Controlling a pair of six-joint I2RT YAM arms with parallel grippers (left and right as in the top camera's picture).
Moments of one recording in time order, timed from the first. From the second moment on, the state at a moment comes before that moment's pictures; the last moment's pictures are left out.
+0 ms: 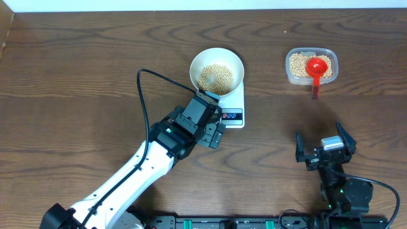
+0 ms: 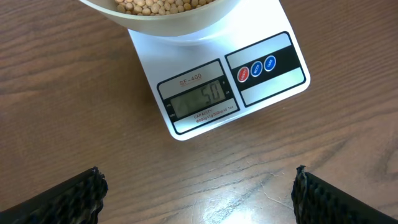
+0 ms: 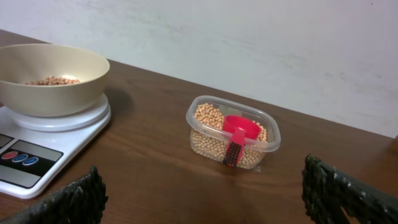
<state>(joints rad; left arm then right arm) -0.65 1.35 0.94 -0.62 -0.12 -0.18 -0.05 0.02 0.01 -0.06 -0.21 -0.24</state>
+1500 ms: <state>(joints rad) -0.03 0.63 0.60 -0.20 0.18 -0.11 -0.04 0.02 0.01 -0.06 -0.21 -0.24</state>
